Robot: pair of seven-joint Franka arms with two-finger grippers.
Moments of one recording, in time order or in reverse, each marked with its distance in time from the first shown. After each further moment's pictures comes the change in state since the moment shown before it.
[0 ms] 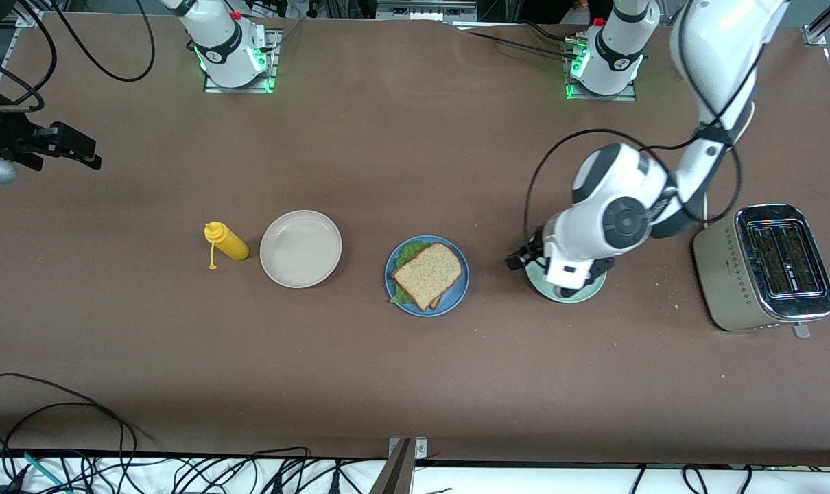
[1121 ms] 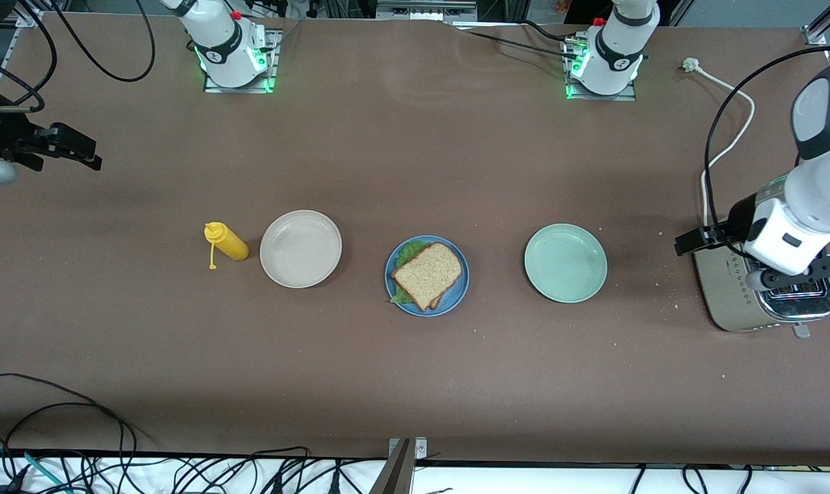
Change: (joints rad) left arm 0.304 -0.227 0.010 0.191 0.098 -0.329 0.660; right arm 0.000 0.002 0.000 0.001 0.000 0.000 0.000
